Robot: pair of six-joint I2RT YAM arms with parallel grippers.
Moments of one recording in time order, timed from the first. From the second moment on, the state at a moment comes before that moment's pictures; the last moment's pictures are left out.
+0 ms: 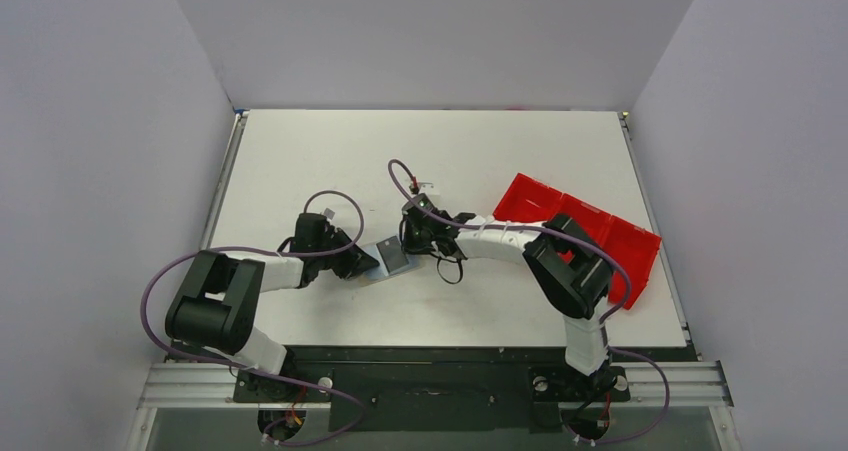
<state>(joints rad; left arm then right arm) -0.25 1.54 0.47 0.24 0.45 -1.02 0.84 1.95 1.21 -0.14 0.10 0.72</state>
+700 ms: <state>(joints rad) -0.25 1.57 0.49 0.26 0.45 -1.02 0.96 1.96 1.25 -0.21 0.31 0.62</state>
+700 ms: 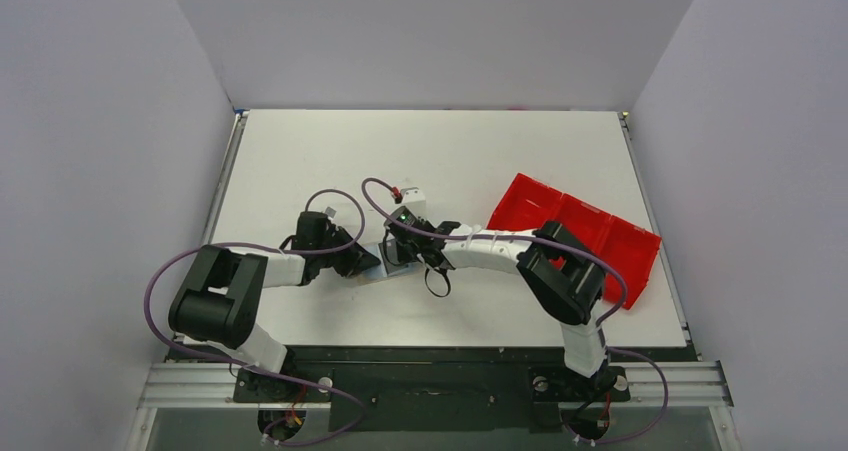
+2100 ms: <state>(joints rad) -0.25 1.57 0.51 0.21 0.45 -0.99 0.89 1.89 1.33 -0.39 0.17 0.64</state>
